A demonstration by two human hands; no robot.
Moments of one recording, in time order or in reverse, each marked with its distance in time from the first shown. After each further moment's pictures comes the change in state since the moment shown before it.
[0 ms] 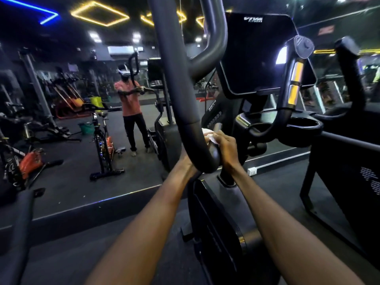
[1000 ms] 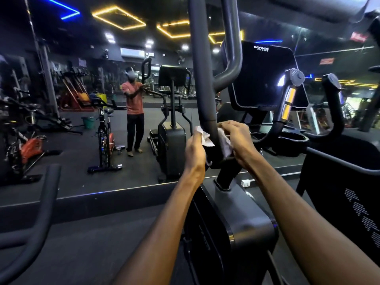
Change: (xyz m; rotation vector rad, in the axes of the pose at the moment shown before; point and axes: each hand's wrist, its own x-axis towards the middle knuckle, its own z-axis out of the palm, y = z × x) left_hand -0.125 0.039 0.005 -0.248 0.057 0.453; right_hand -0.094 -0.131 0.010 -0.155 -0.053 -0.060
